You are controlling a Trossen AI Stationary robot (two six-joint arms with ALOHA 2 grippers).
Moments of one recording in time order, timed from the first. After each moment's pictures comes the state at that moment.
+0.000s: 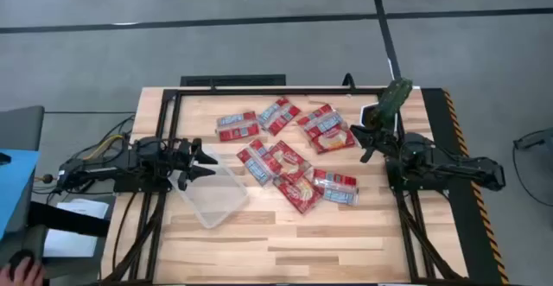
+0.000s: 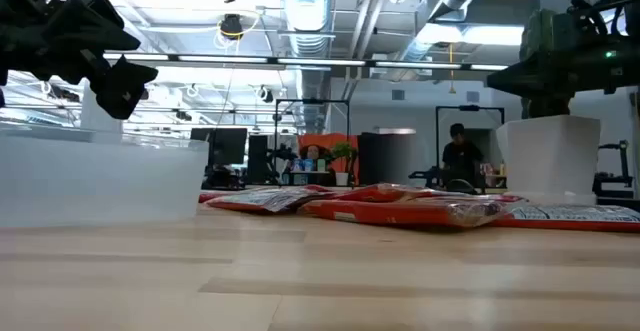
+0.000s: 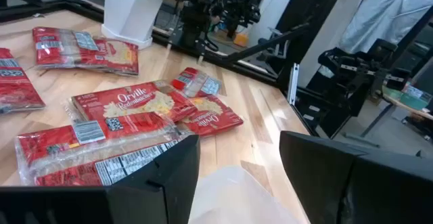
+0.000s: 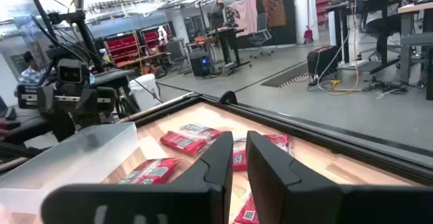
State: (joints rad) left arm 0.13 0.03 0.02 0.03 0.25 -0.41; right arm -0.20 0.03 0.01 0.06 0.36 0.24
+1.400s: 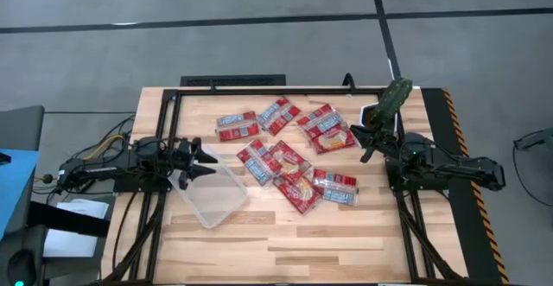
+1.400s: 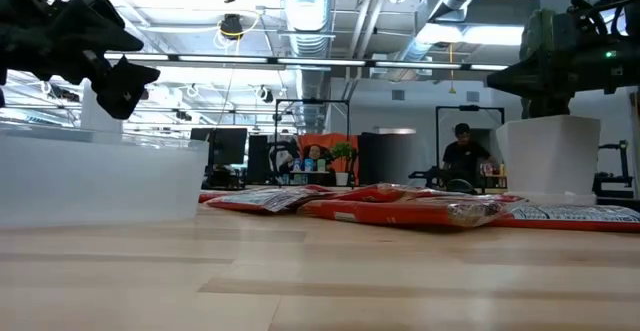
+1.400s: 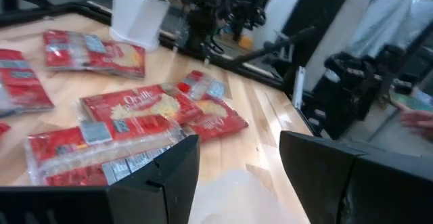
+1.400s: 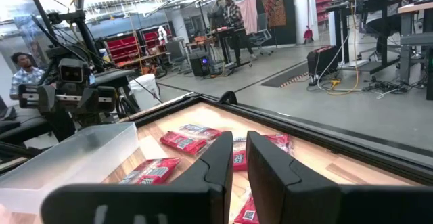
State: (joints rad) left arm 0.13 0.03 0.02 0.05 0.19 -0.43; right arm -0.20 0.03 0.01 0.06 0.36 0.24
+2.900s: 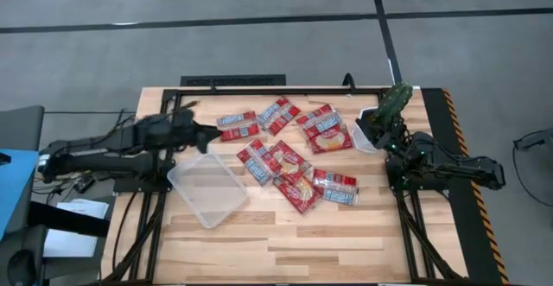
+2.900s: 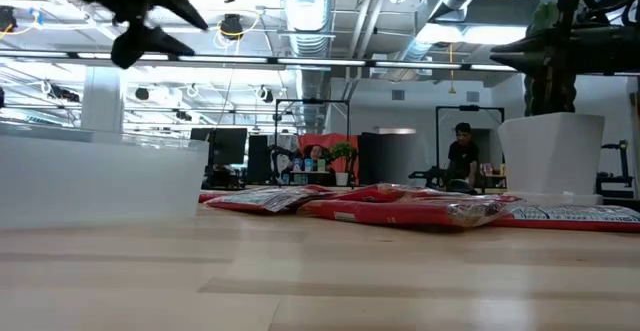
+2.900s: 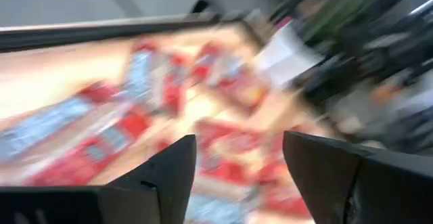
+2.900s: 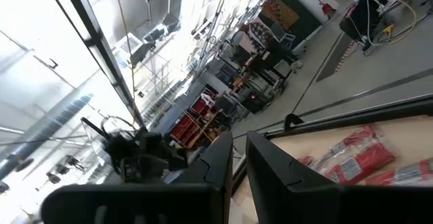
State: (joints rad) left arm 0.18 0.67 0.65 -0.34 -0.27 -0.72; right arm -0.18 0.03 0.01 0.26 0.39 0.84
